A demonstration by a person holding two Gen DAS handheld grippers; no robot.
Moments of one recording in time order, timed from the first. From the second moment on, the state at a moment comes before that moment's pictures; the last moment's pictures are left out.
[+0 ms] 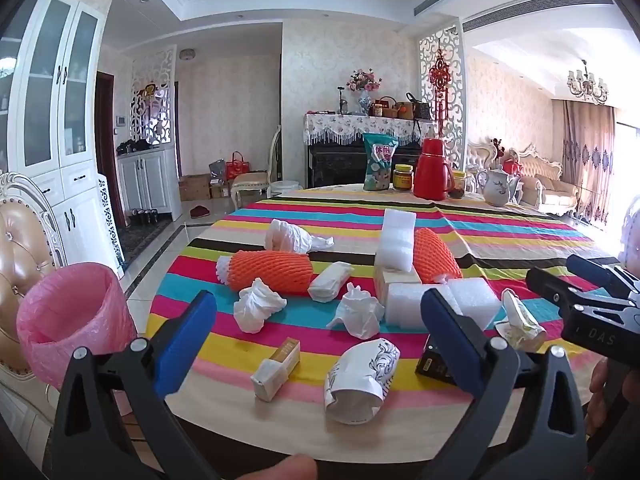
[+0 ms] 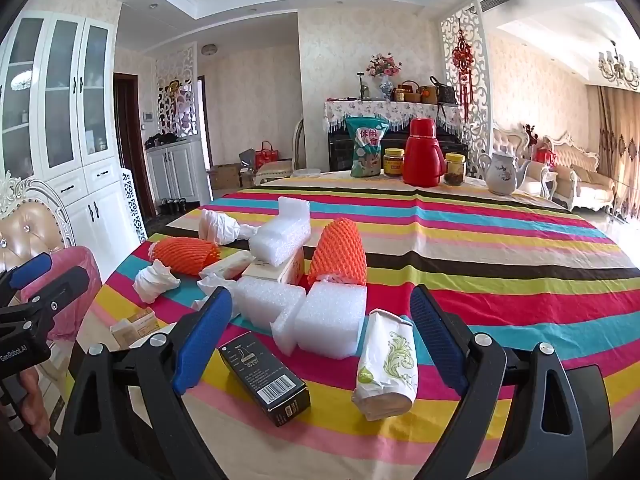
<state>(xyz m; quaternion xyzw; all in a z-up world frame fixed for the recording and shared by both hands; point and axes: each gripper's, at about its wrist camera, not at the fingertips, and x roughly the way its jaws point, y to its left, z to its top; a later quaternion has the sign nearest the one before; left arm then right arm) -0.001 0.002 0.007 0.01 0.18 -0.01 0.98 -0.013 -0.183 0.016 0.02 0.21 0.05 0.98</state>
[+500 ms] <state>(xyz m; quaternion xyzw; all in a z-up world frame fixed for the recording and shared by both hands) -0.002 0.002 0.009 0.01 0.18 -0.01 0.98 -0.013 -0.184 0.015 0.02 0.21 0.05 0.98</state>
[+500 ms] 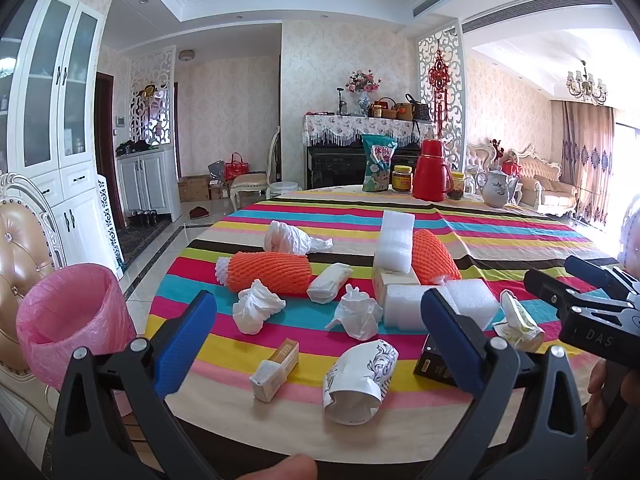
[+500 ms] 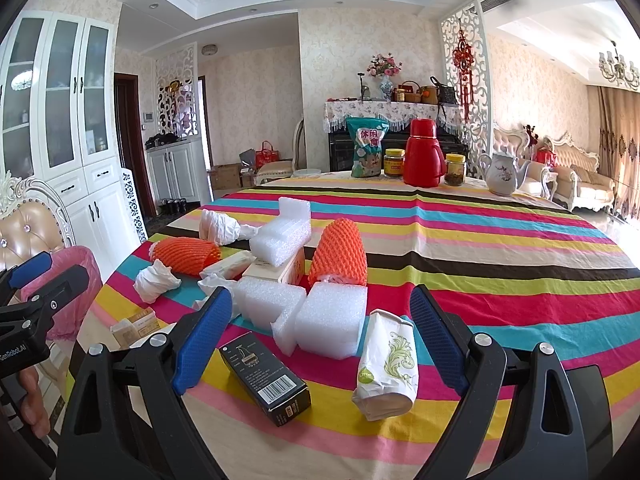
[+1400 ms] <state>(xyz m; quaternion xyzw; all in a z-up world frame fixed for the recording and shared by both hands) -0.002 0.000 0.012 0.01 0.17 -0.01 0.98 -0.014 -0.182 0.016 0.02 0.21 0.05 0.98</state>
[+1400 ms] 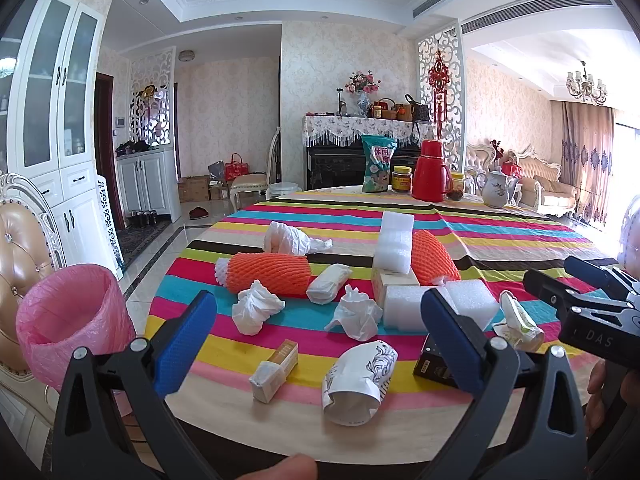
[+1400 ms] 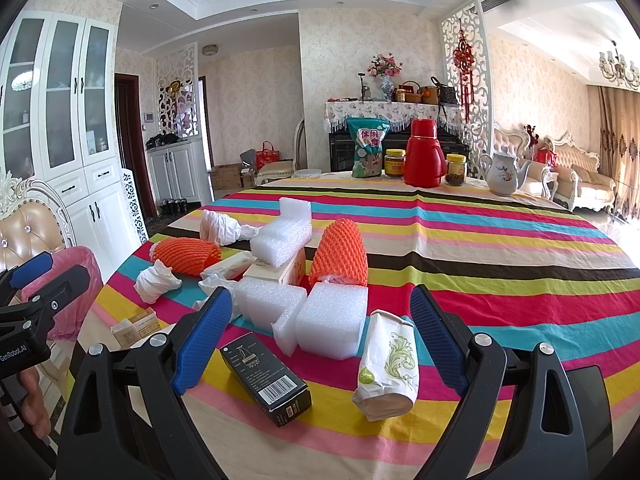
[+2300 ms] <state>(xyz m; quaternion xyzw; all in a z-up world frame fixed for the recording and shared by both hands) -0.002 0.000 0.014 0.01 0.17 -0.02 0.98 -0.012 -0.184 0.017 0.02 0.21 0.05 0.98</state>
